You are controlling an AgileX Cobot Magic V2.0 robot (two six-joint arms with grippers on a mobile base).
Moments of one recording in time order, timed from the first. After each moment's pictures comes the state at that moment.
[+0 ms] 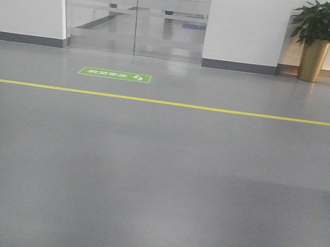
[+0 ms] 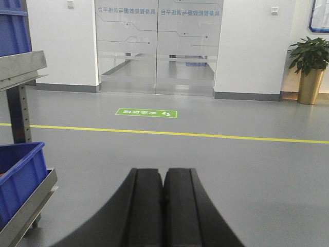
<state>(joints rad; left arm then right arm) 0.06 0.00 0.00 0.04 0.03 -0.04 -0.02 0.00 0.00 0.05 0.00 -0.04</state>
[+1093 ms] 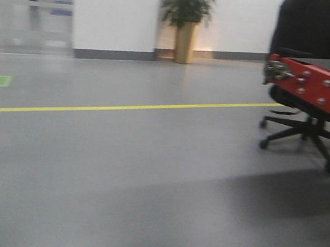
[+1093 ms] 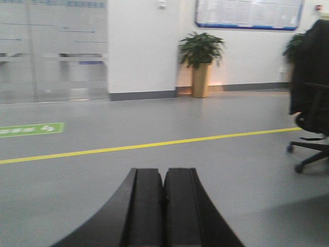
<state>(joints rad) 0.08 0.00 0.00 0.04 0.03 -0.04 -0.02 0.00 0.00 0.05 0.00 -0.04</state>
